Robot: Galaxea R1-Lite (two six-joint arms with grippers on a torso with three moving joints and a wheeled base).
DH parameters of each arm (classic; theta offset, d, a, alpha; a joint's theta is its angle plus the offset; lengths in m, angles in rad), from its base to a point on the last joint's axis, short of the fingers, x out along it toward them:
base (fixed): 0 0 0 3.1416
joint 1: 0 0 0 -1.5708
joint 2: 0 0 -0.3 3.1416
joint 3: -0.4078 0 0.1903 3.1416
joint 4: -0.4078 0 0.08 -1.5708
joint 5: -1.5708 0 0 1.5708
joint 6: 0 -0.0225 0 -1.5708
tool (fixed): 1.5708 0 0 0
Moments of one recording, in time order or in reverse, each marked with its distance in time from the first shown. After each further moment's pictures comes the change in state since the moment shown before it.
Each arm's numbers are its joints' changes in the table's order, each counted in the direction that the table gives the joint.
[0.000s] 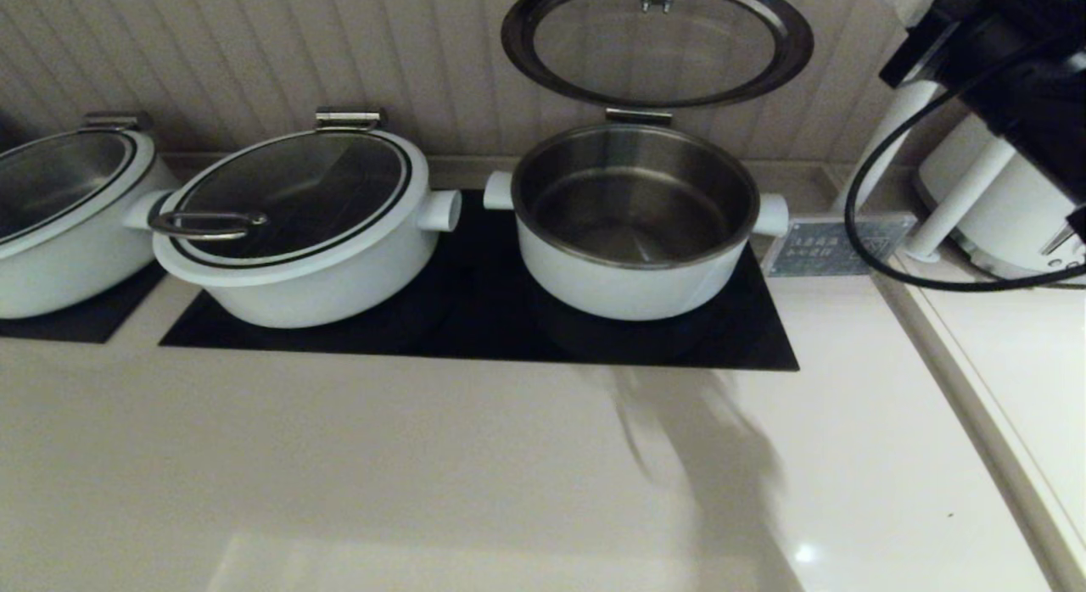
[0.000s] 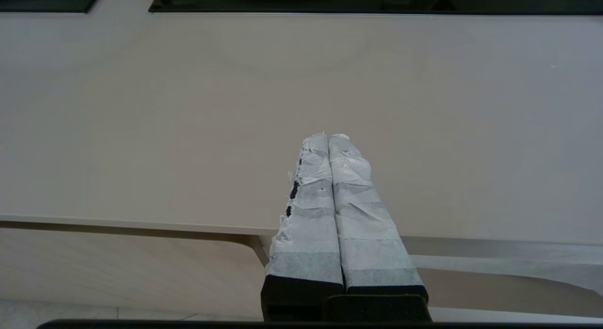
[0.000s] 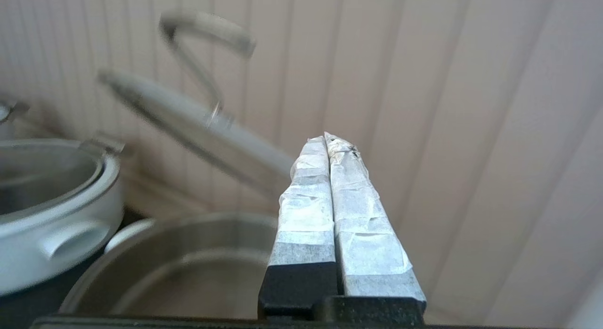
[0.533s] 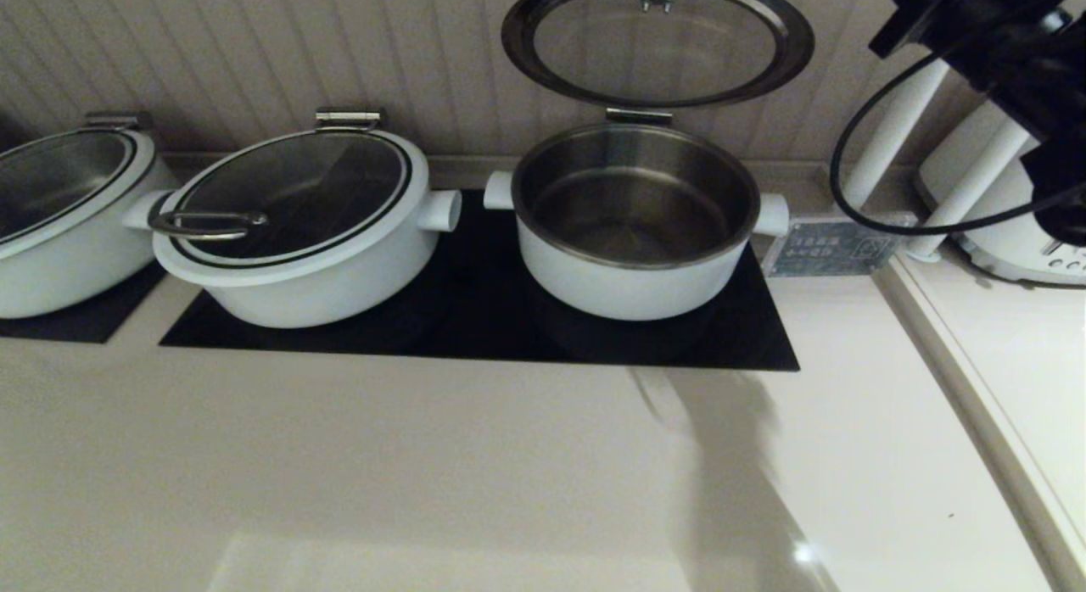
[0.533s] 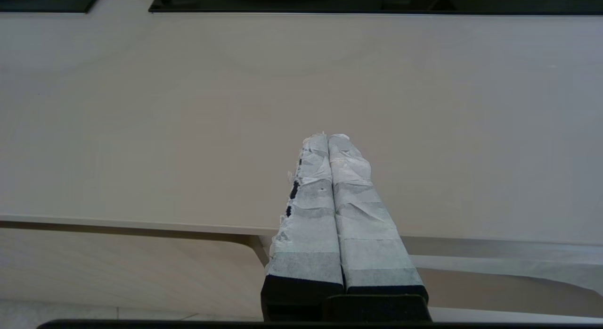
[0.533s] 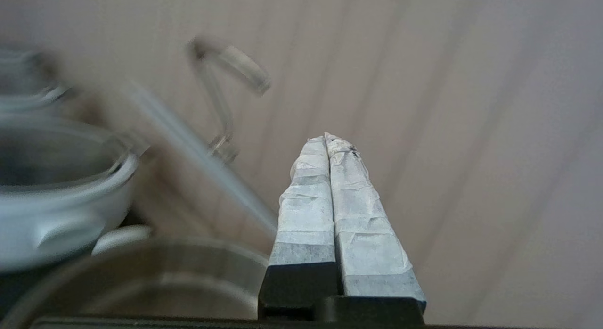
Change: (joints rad) left arm 0.000 0.000 0.000 0.000 0.000 0.000; right arm 0.089 -0.168 -0.280 0.005 0.296 0.011
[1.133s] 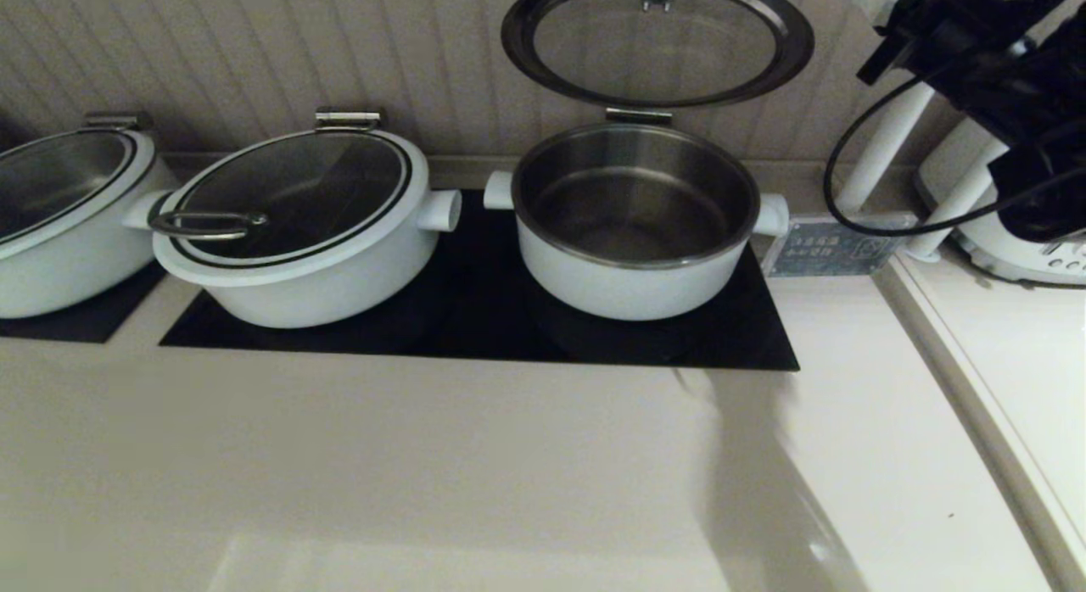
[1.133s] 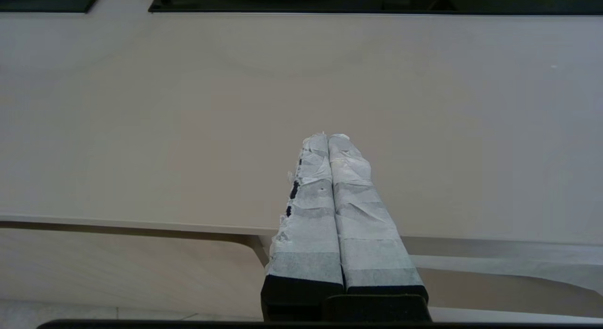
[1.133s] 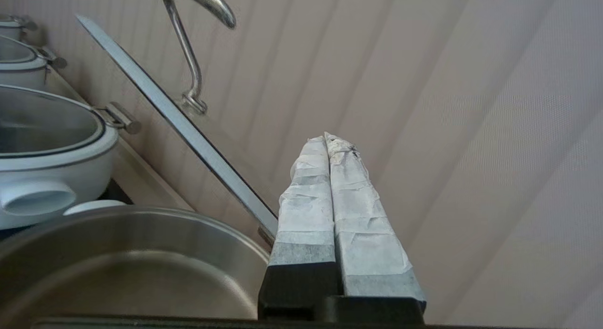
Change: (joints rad) left arm 0.000 0.000 0.000 0.000 0.000 0.000; right arm 0.063 -0.119 -0.101 0.029 0.067 0.009
